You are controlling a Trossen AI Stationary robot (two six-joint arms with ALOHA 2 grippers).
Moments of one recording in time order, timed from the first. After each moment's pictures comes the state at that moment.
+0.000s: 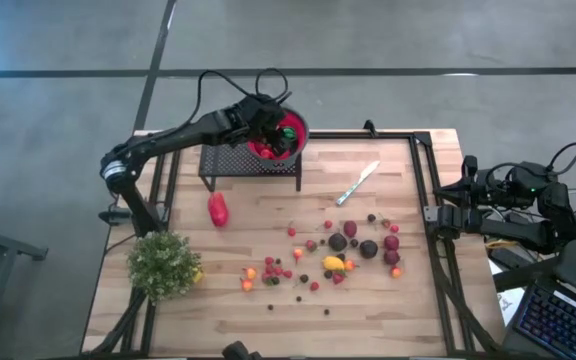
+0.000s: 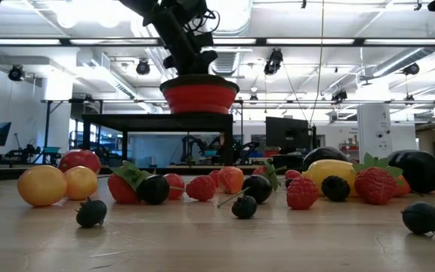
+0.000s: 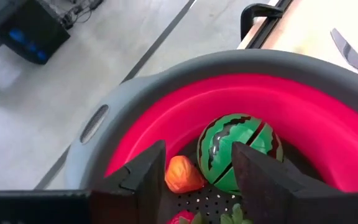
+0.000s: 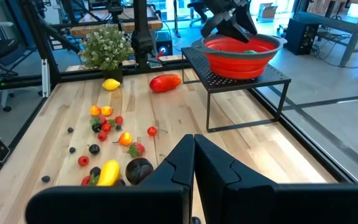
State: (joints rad) left arm 0.46 1.66 1.54 -0.54 -0.35 0.11; right arm -0.23 0.06 0.85 -1.04 -0.08 0.05
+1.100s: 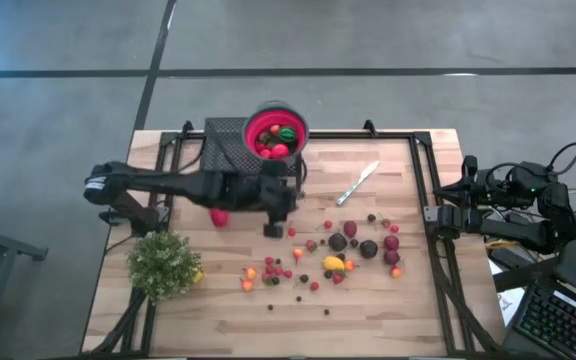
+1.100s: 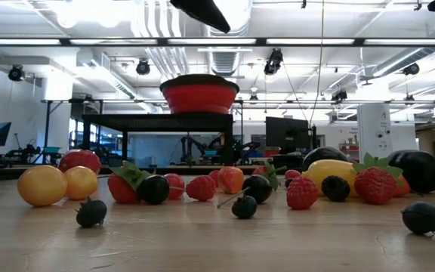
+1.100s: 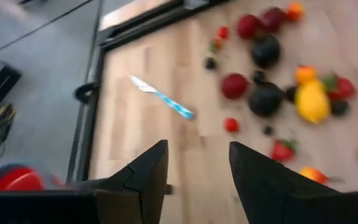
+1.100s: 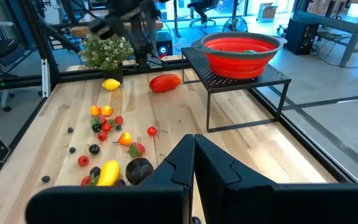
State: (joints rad) left arm -0.10 1.55 1.48 -0.60 -0.33 0.28; right arm -0.23 0.06 0.85 -1.04 -0.08 0.05
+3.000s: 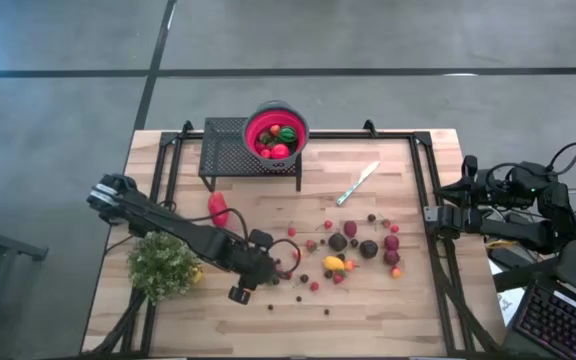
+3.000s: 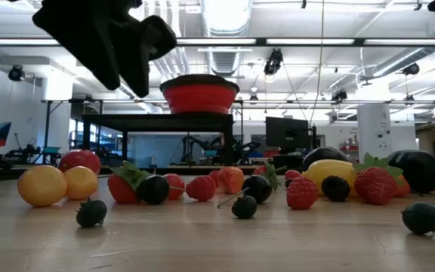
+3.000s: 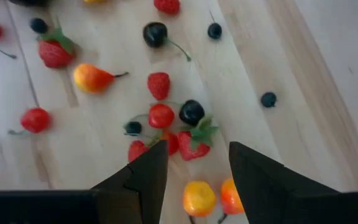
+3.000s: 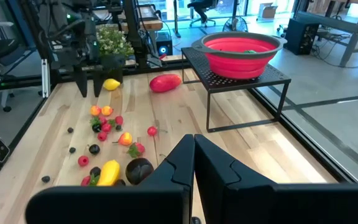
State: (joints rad) left arm -0.41 1.64 1.24 -0.67 -0.08 -0.03; right arm -0.23 0.06 0.85 -1.04 -0.08 0.05
